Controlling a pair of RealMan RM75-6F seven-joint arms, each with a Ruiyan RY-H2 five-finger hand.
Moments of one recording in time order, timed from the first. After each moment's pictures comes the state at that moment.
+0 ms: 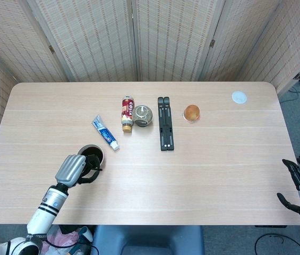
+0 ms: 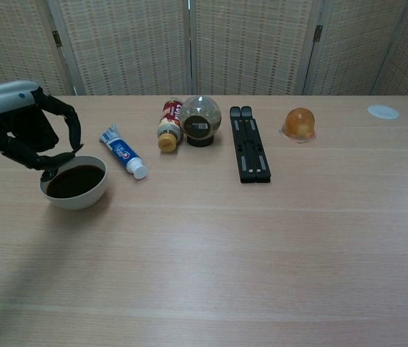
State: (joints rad) left arm -0.55 -1.34 -0.14 -1.85 1.18 1.13 0.16; right arm 0.00 -1.05 0.00 -1.51 -1.61 1.57 0.16
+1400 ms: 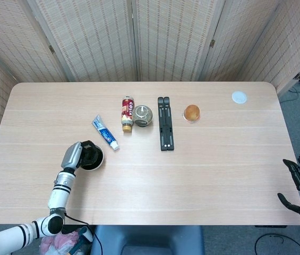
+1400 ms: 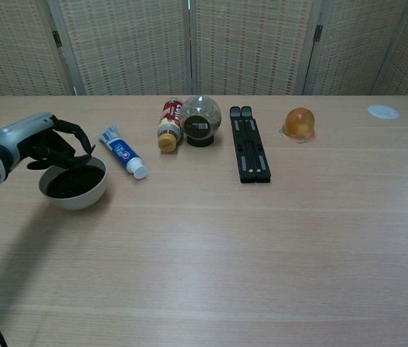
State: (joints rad) left arm -0.60 -1.65 -0.28 -1.34 0.96 1.00 -0.10; right arm 0.00 -1.04 0.00 -1.54 -1.61 1.57 0.13
